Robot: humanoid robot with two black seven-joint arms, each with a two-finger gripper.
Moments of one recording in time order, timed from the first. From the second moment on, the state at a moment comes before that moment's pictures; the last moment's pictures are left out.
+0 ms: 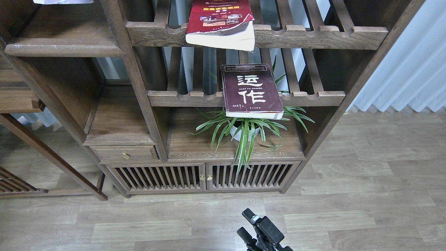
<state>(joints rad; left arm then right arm) -1.41 0.48 -0.89 -0.36 0.39 -0.49 0.49 -0.42 -0.05 0.99 1.25 0.26 0.58 -0.27</state>
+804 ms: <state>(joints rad) -1.30 0.61 -0.90 -0.54 0.21 -0.49 0.49 -0.42 -0.05 1.00 1.25 0.26 0.58 -0.27</state>
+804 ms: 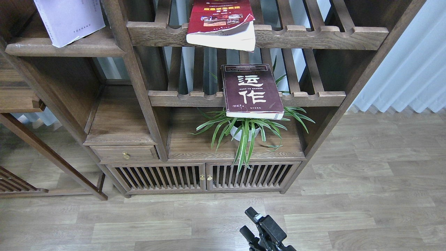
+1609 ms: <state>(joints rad) -1.29 0.68 -0.99 -0.65 0.21 -0.49 0.49 -0.42 -0.04 1.00 1.26 0.26 0.58 -0.27</state>
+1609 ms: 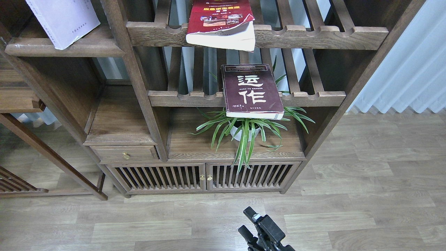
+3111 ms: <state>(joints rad) -0.72 0.87 -1.02 -0.98 -0.19 -0.49 0.49 -0.26 0.01 1.12 1.52 0.20 0.58 -0.21</state>
